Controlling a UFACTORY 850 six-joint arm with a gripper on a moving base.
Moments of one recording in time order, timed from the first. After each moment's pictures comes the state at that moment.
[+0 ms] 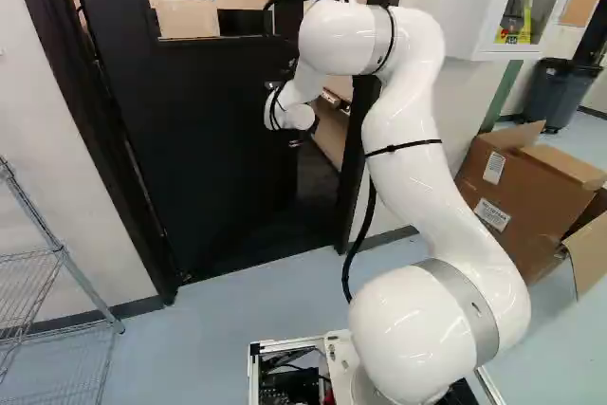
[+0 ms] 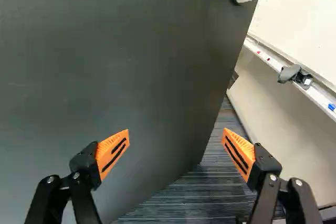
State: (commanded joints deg) arm 10.2 -39.9 -72.8 0.8 36.3 0.0
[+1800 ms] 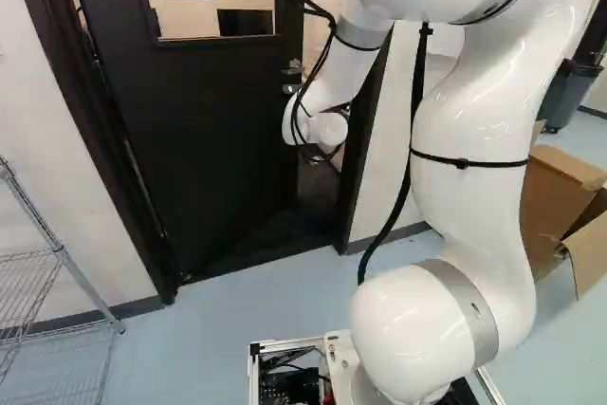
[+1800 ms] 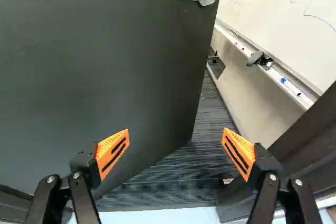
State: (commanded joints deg) arm 7.9 -15.9 -41.8 0.8 42.1 0.0
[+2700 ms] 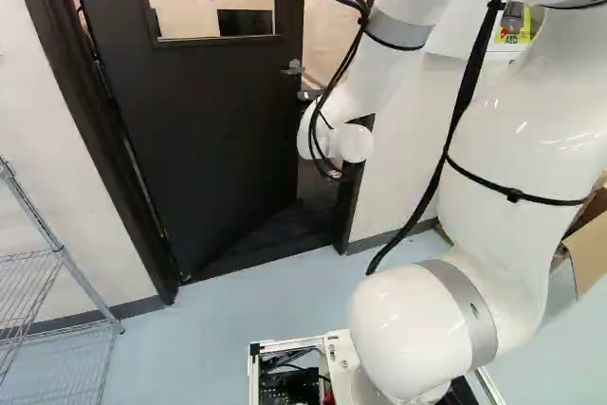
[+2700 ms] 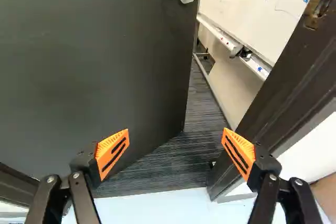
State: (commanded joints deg) arm 5.0 -3.3 -27.7 0.8 43.7 0.0
